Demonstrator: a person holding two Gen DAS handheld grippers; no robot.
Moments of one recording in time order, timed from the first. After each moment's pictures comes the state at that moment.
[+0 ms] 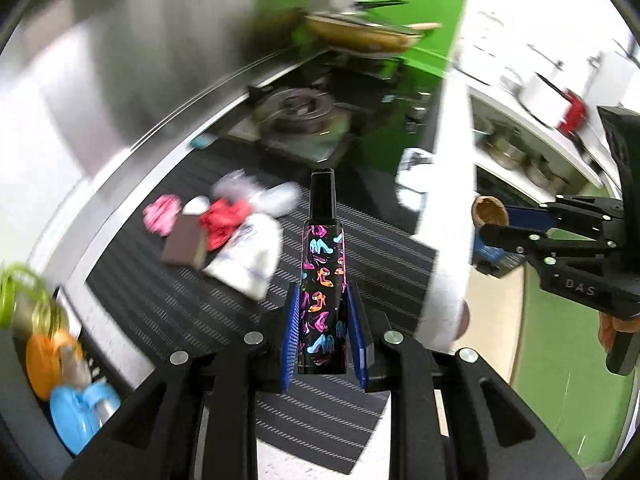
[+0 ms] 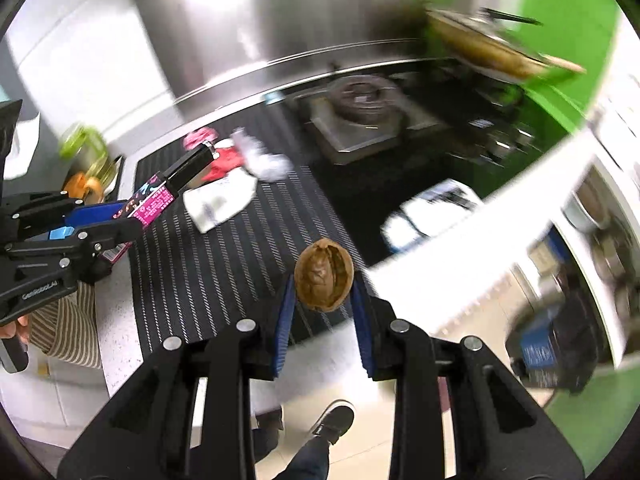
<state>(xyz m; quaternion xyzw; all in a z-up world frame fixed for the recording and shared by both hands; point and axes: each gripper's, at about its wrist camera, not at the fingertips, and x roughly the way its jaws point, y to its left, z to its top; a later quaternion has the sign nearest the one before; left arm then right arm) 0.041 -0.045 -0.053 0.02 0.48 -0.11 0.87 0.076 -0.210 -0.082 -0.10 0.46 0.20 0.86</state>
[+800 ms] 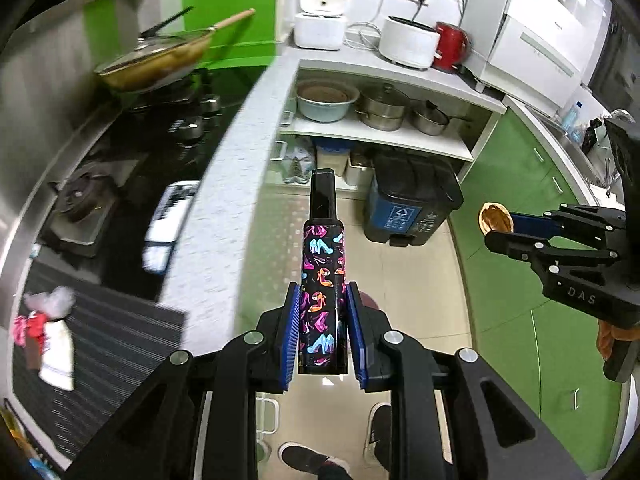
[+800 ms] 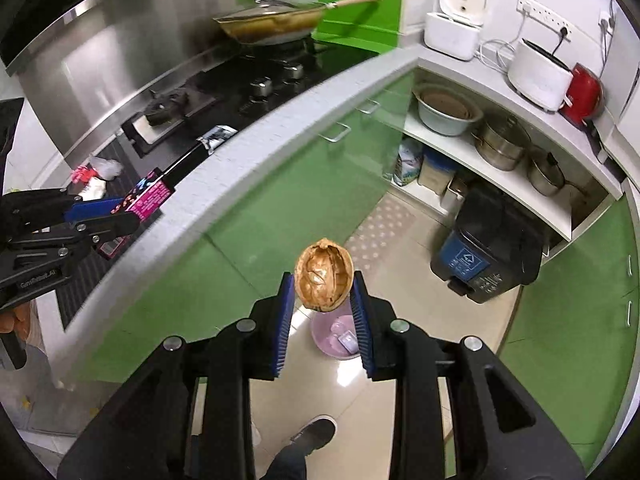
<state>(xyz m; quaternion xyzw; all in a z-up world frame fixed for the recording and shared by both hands) 0.029 -0.320 -0.074 0.10 0.46 -0.28 0.84 -0.025 -0.490 -0.096 0.00 0.45 0.02 0.89</state>
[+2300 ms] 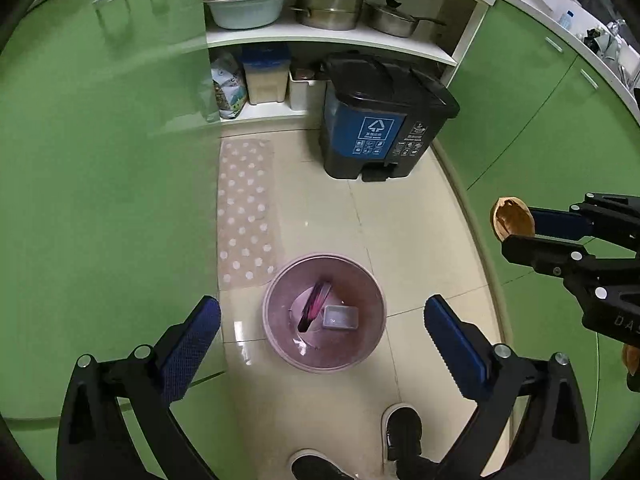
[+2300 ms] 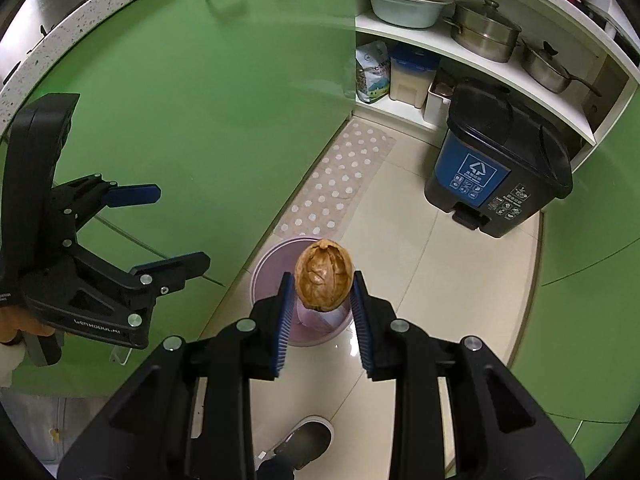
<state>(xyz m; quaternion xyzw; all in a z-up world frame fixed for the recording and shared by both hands) 0.103 -0.451 -0.406 0.16 0.51 -0.36 0.76 0.025 -0.590 -0.399 0.06 0.51 -0.04 0.86</state>
